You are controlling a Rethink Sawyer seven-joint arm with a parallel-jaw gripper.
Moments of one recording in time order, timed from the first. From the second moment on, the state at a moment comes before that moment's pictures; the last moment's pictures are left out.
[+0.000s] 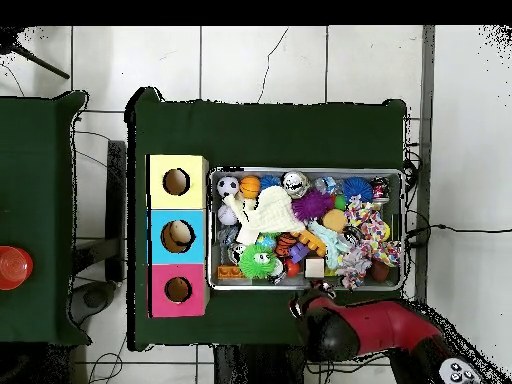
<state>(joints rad) -0.85 -0.77 0.37 2.13 -0.80 0.30 1.21</state>
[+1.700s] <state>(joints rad) -0.73 -0.66 0.31 2.15 -0.79 0.26 1.21</state>
